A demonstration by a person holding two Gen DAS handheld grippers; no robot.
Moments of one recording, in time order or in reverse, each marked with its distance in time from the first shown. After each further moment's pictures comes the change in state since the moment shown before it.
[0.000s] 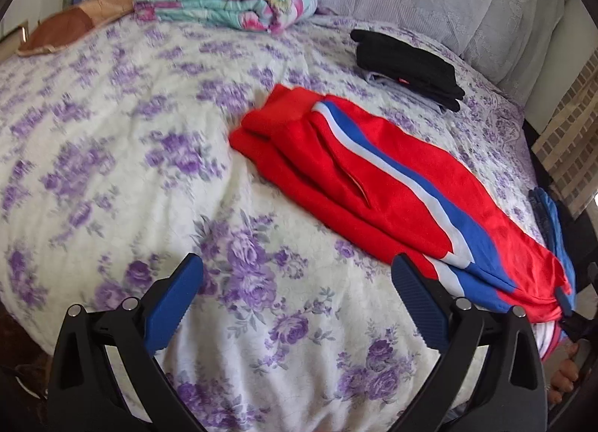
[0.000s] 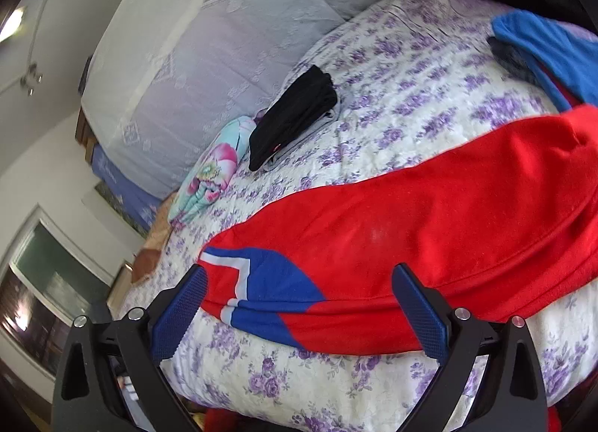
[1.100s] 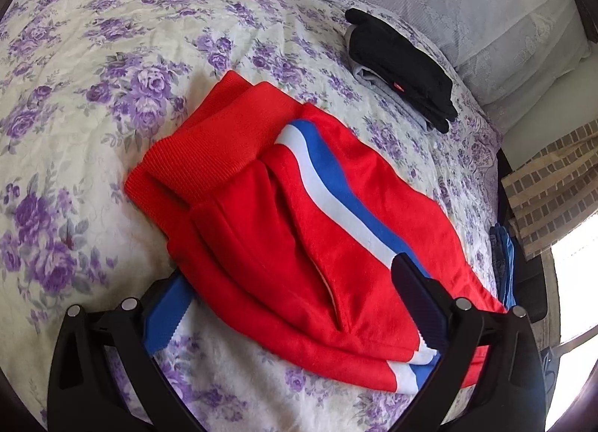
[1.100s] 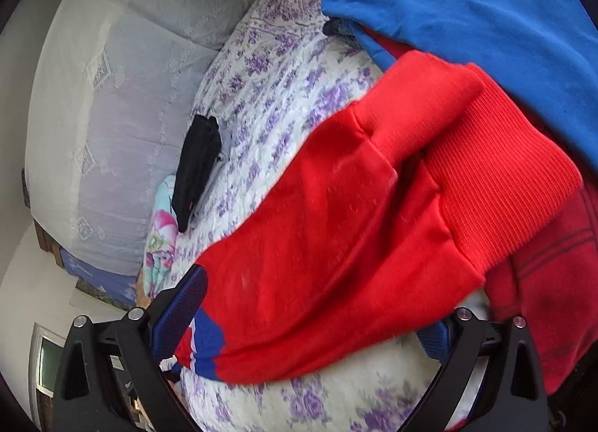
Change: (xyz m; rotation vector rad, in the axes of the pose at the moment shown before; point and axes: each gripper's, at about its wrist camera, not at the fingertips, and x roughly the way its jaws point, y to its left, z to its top) left arm 0.084 0.001 0.078 -0.171 0.146 -0.218; right arm -0.027 -0.109 0.028 0.287 -0.095 -0.155
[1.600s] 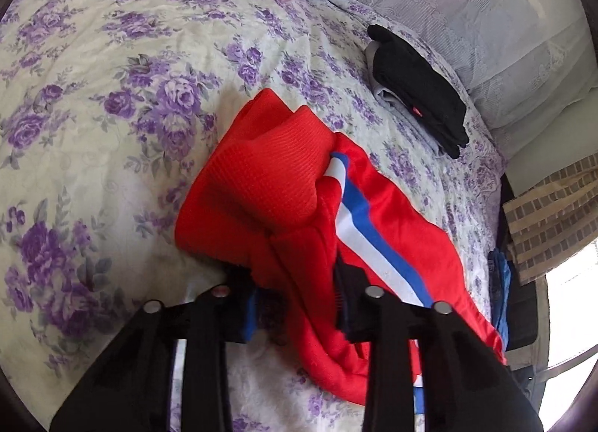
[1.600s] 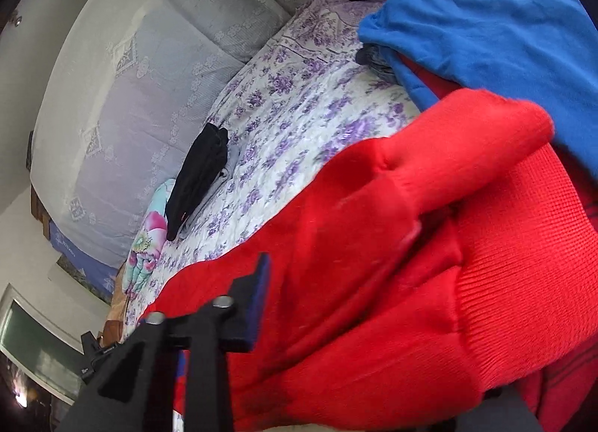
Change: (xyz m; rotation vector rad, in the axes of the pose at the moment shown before) left arm 0.000 0.019 0.013 -0.065 -0.032 -0.026; right arm 0.025 -0.014 0.015 -0.125 -0.055 0.006
